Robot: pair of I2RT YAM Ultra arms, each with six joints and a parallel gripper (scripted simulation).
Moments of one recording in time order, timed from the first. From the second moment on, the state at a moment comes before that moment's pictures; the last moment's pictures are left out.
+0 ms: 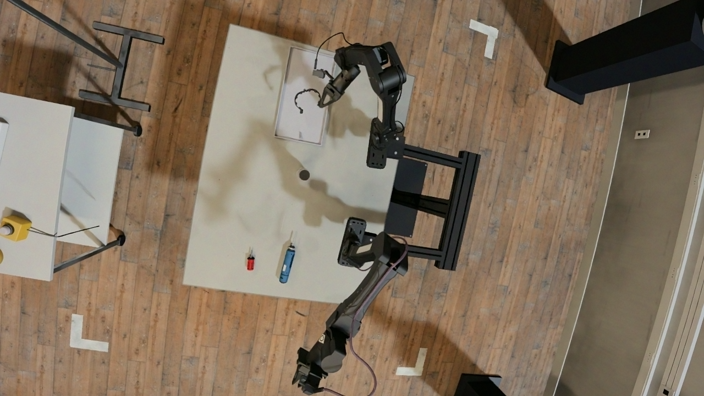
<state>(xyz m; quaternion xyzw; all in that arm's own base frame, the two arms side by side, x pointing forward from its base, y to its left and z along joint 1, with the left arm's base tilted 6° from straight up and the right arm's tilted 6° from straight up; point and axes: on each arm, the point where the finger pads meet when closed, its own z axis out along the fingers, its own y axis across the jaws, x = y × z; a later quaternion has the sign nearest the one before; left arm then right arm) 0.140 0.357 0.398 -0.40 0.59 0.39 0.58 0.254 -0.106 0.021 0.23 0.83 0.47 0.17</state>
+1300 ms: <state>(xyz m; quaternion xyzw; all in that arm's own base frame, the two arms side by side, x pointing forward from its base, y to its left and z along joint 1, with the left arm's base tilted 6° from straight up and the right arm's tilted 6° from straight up) 0.140 0.357 0.398 -0.40 0.59 0.39 0.58 0.256 -0.110 -0.010 0.23 0.84 0.47 0.18</state>
